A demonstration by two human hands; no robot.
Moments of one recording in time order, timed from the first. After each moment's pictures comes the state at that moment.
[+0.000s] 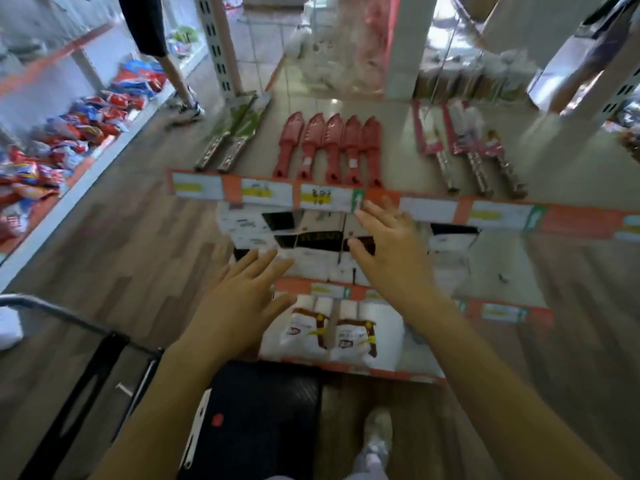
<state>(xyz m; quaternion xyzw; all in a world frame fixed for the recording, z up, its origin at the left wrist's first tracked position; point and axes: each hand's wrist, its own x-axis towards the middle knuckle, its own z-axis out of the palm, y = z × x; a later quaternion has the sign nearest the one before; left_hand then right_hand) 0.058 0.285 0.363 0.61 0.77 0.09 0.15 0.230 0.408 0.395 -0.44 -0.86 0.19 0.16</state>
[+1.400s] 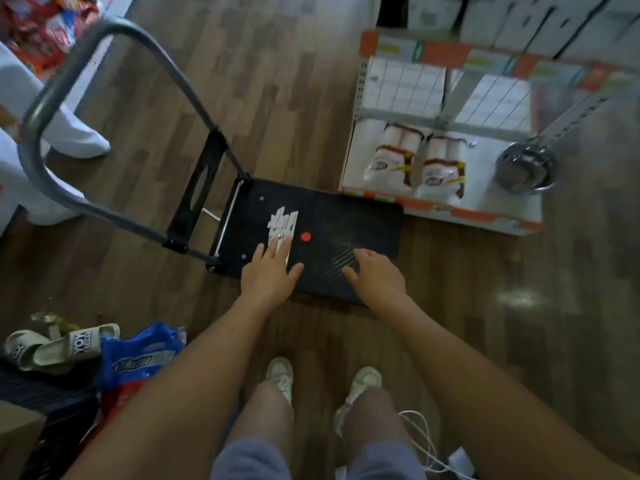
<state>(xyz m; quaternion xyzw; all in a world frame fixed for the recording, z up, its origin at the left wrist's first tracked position) -0.027 -0.090 0.085 0.42 0.85 -0.03 0.30 0.130 0.001 0.096 -0.48 -0.81 0.31 -0.12</state>
